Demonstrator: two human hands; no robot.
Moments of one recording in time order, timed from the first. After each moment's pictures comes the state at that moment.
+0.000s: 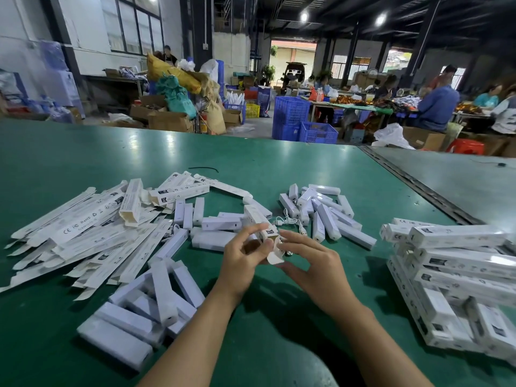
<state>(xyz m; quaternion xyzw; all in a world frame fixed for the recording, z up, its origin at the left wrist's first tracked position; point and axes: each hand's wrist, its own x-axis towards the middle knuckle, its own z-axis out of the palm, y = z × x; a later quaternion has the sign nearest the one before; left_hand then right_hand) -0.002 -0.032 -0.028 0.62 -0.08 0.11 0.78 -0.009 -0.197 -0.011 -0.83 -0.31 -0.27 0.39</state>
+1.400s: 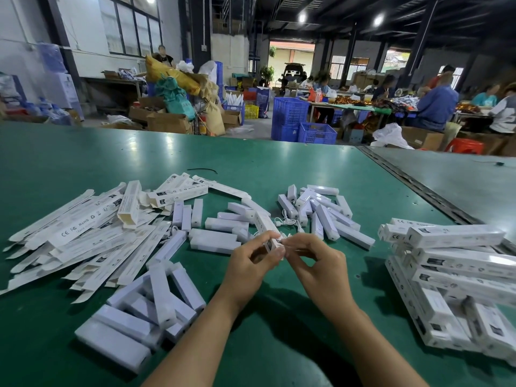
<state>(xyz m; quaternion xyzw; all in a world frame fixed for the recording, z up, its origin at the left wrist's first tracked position) -0.007 -0.039 -0.032 0.67 -0.13 0.08 0.73 -0.006 -0.195 -0.018 -0.78 -0.24 -0.30 0.49</state>
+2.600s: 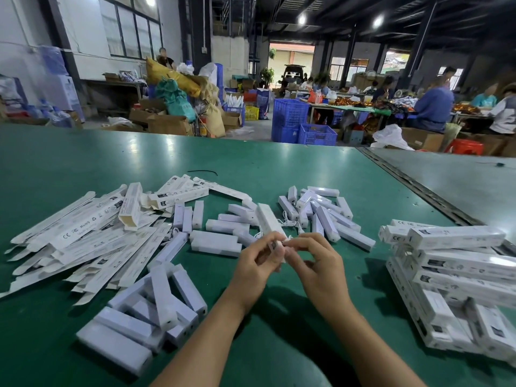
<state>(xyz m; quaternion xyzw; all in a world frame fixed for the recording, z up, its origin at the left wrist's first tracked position) -0.013 -0.047 -0.024 0.65 -0.17 0.08 0.74 -0.006 -0.190 -0.018 -0.78 -0.20 -0.25 0.54</state>
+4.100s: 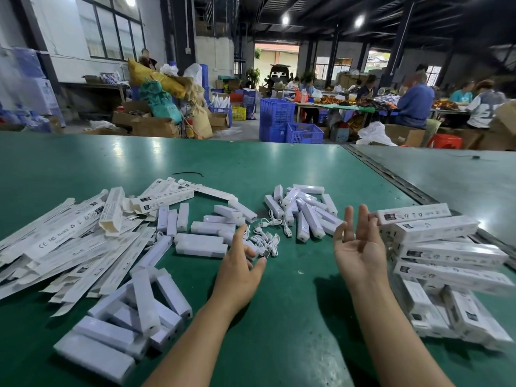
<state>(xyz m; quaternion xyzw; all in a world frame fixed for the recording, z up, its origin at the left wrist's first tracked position) 0.010 -0.049 -0.053 0.85 -0.03 0.15 0.51 0.018 -0.257 0.016 -0.15 0.06 -0.13 0.98</state>
